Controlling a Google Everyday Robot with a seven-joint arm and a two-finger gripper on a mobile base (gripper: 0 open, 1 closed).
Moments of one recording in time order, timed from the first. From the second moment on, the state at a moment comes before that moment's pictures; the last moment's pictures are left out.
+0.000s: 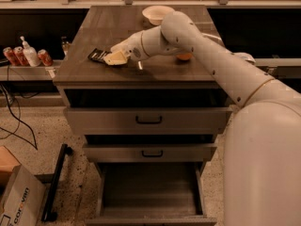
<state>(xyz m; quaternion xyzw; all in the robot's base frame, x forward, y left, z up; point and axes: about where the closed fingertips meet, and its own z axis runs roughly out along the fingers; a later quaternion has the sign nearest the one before) 0.759 0.115 0.835 -0.49 0.69 0.31 0.44</state>
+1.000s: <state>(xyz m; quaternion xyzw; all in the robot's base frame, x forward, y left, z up) 0.693 0.120 0.899 -0.54 0.62 0.33 0.47</state>
